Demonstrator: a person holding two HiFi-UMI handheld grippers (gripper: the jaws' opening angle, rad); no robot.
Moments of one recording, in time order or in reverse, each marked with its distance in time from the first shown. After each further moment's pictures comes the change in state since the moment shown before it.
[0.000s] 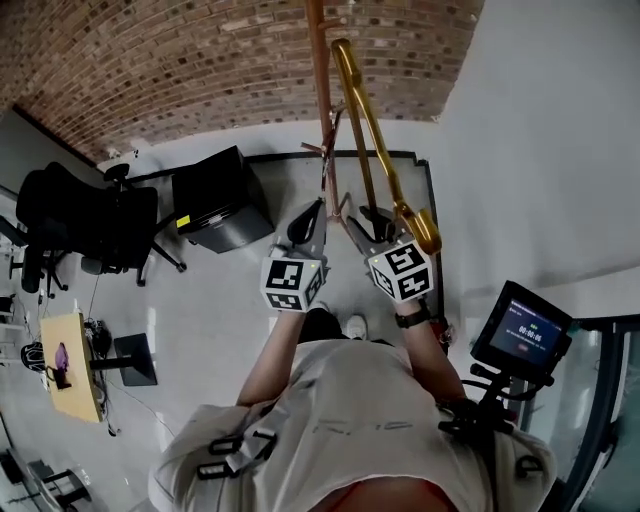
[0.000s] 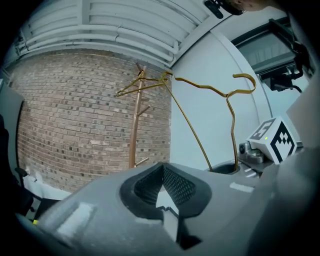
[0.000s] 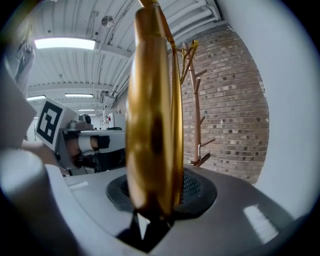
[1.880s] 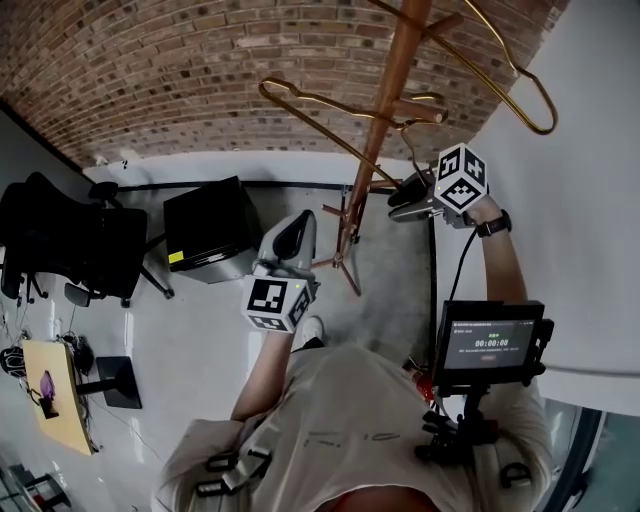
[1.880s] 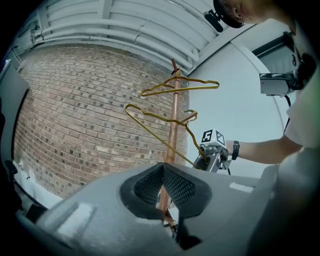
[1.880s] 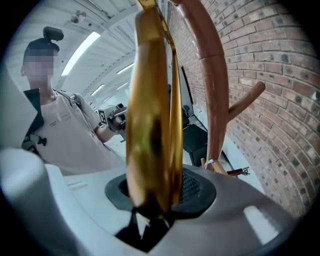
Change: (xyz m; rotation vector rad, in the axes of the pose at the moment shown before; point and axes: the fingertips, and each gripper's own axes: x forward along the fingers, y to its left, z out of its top) left arm 0.104 0.175 0.059 -0.090 -0.115 0.041; right arm 0.160 -0.141 0.082 -0.189 0.652 0.841
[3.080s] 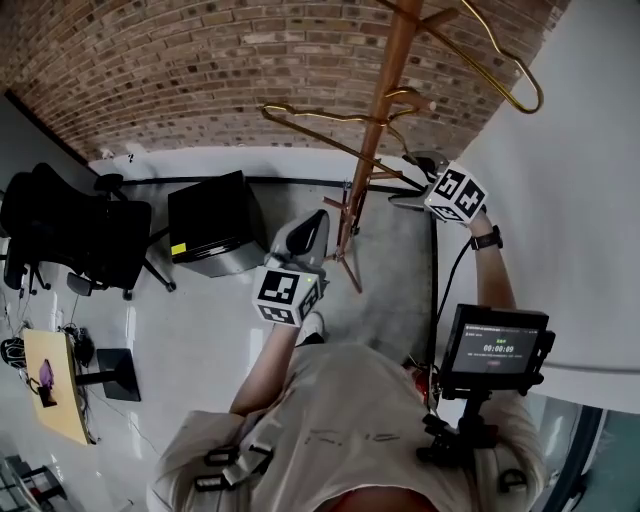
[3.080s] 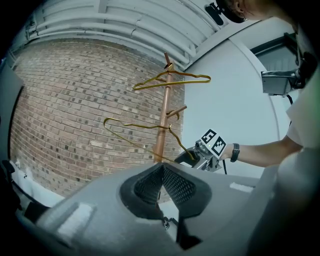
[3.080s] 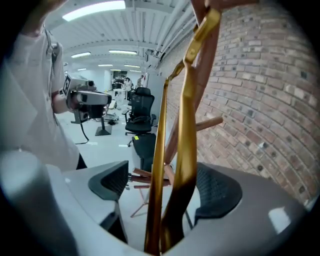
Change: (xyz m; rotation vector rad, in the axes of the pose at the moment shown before) left arm 0.000 -0.025 -0.020 0.018 0.055 -0.038; right arm -0.019 -0.063 -0.004 -0.247 -0.086 -0.574
